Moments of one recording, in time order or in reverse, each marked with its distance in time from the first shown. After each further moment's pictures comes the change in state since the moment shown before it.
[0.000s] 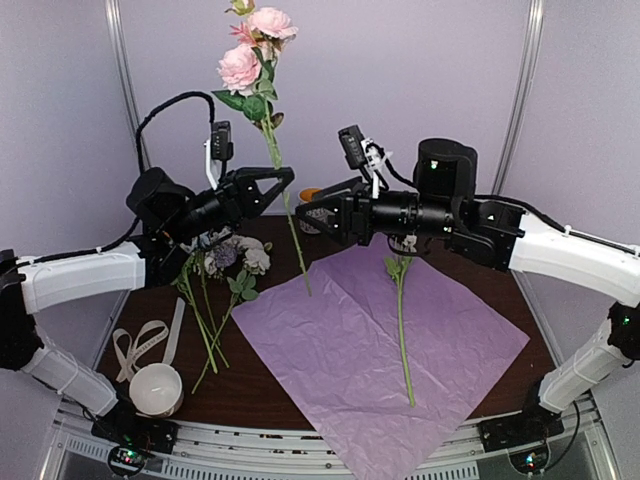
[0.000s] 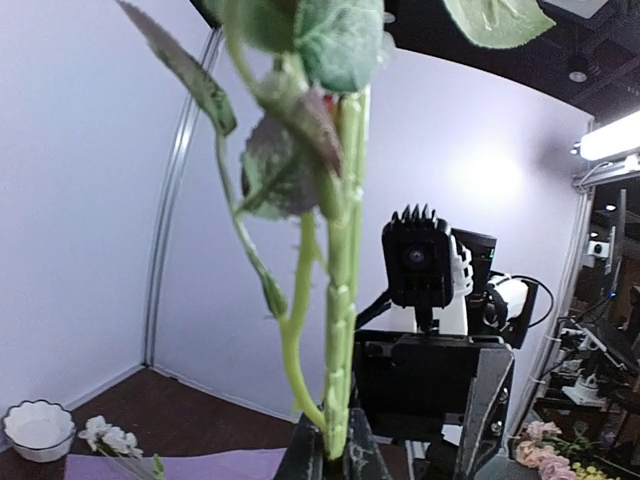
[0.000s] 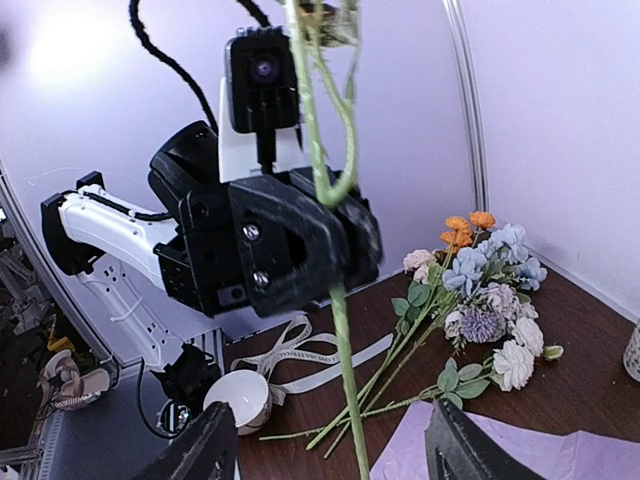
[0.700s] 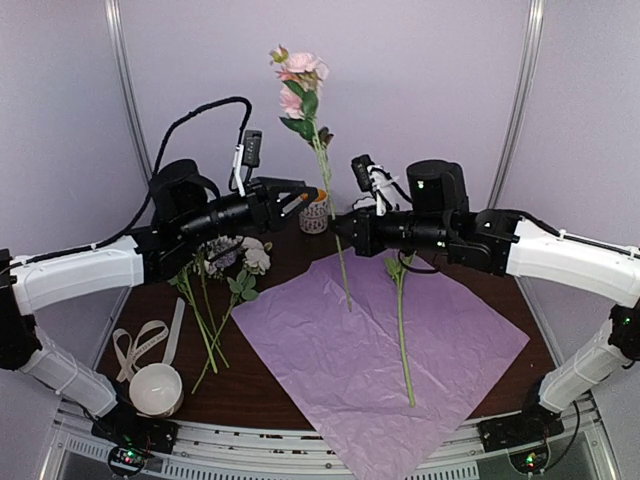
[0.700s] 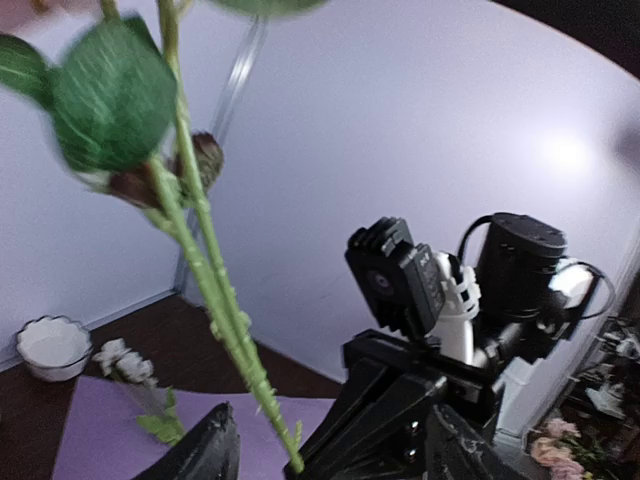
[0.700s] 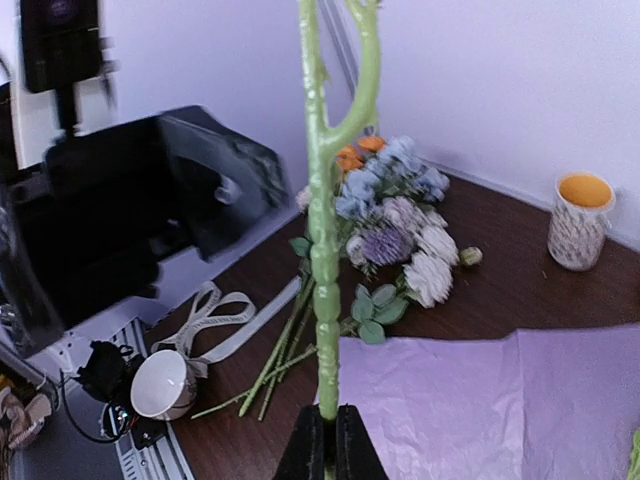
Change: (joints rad) left arm -0.104 0.053 0.102 -0.269 -0.140 0.054; right arm -0.014 0.027 -0.023 -0.120 0.230 0.064
